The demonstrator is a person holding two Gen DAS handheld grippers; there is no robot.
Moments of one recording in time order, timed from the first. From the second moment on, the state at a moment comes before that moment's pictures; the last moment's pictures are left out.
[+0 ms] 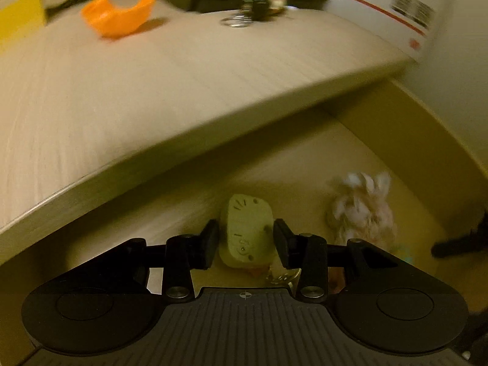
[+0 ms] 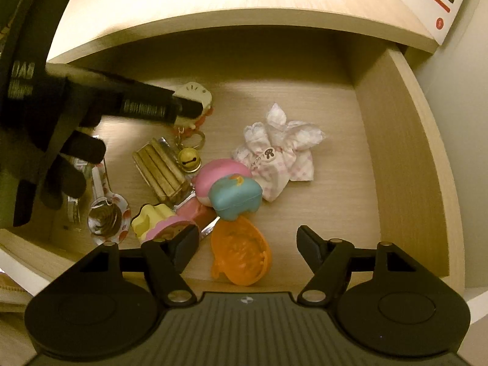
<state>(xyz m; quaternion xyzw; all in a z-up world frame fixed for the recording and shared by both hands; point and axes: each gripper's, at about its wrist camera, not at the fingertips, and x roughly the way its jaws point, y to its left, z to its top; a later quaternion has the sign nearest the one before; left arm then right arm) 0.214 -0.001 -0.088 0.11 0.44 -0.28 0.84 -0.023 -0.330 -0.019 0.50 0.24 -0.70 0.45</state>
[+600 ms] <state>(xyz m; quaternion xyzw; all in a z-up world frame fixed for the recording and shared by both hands) 0.226 0.039 -0.085 0.06 0.51 -0.27 0.82 -0.040 -0.330 0.014 0.46 0.22 -0.73 0.45</state>
